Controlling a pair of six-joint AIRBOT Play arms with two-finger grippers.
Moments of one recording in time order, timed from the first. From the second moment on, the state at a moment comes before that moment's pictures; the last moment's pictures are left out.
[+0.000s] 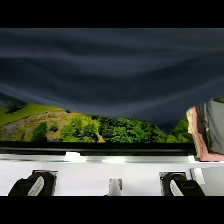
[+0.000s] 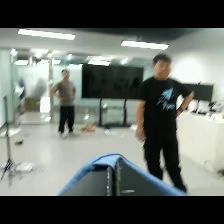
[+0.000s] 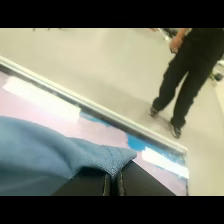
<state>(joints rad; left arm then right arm) 0.20 -0.71 2.08 1.11 -1.07 -1.49 -0.05 -0.76 2.02 -1.43 1.40 1.03</state>
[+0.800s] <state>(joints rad) 0.14 -1.32 1.80 1.28 -1.47 -1.47 -0.05 -1.39 1.72 -1.54 1.59 1.06</state>
